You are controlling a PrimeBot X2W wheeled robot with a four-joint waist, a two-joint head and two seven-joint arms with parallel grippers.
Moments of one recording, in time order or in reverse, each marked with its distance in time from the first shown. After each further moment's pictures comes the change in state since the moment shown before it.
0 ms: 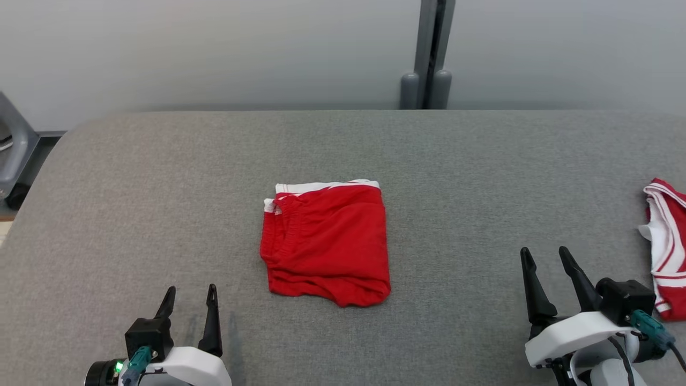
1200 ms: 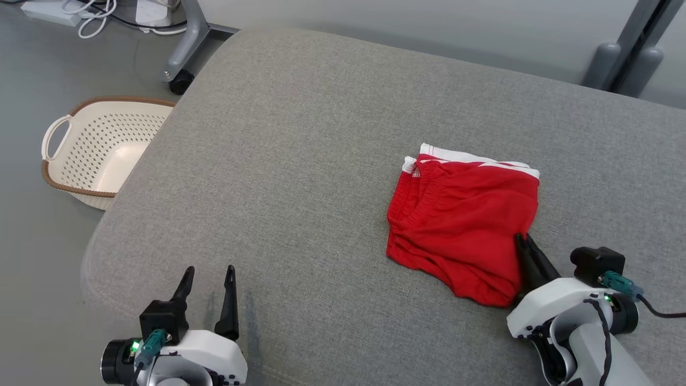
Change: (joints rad) left arm -0.046 0.001 -0.078 -0.015 -0.050 0.011 0.000; right arm -0.211 0.002 0.077 0.312 0.084 0.000 0.000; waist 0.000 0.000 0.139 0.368
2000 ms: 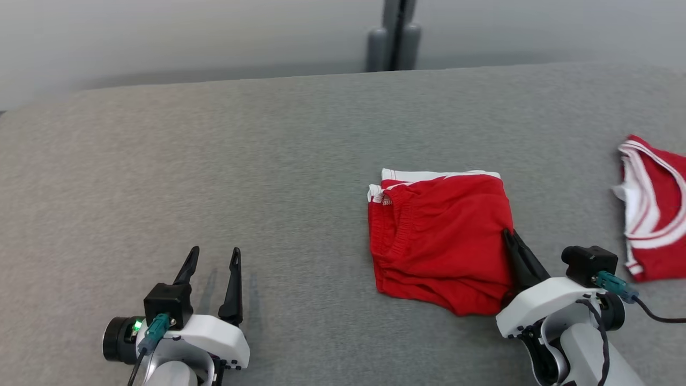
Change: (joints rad) left arm -0.037 -0.001 0.001 -0.013 0.041 -0.028 0.000; right arm 0.011 0.000 0.073 -0.062 0.081 0.000 0.000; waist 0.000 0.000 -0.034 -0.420
